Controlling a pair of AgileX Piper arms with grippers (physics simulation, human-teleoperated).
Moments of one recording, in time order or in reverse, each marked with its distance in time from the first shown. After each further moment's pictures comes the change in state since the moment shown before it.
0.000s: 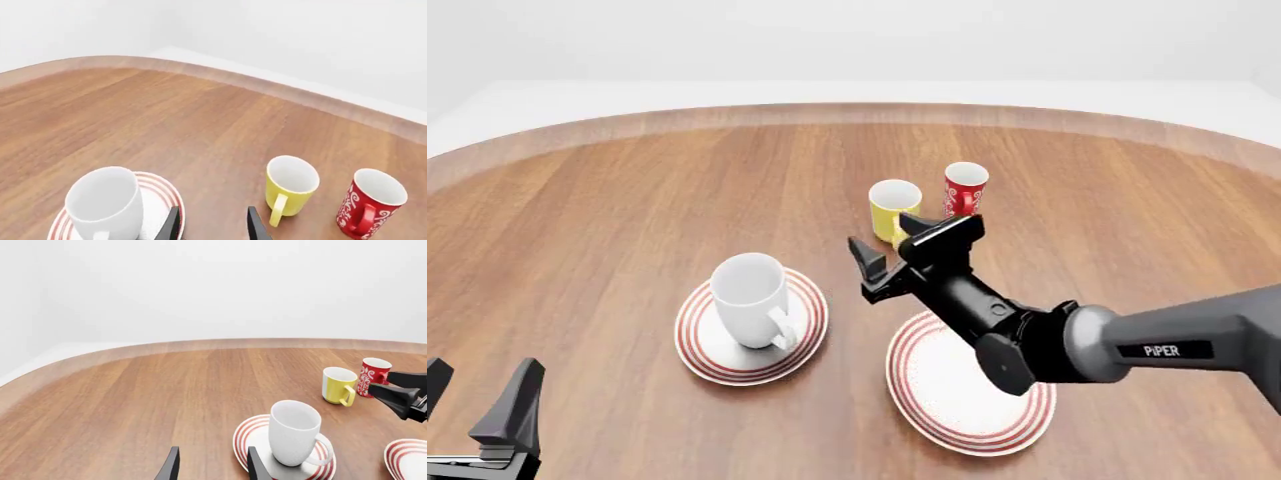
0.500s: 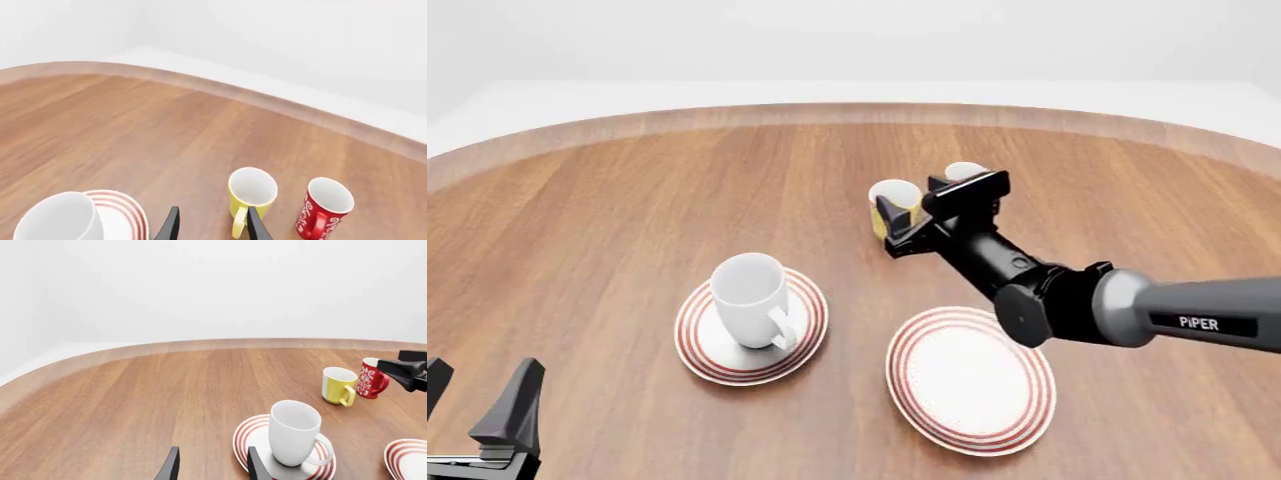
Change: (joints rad) left arm 0.000 0.000 0.000 0.000 0.000; right arm -0.098 -0.055 -0.106 0.170 -0.028
